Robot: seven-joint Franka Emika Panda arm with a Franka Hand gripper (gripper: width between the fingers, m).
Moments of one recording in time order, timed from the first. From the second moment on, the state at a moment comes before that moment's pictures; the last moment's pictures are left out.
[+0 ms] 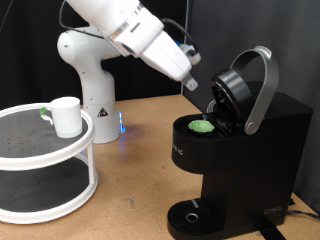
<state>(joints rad) 0.43 -0.25 -0.49 -2.31 0.80 2.11 -1.24</state>
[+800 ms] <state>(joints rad) 0.40 -0.35 -0.53 -2.24 0.80 1.97 -1.15</state>
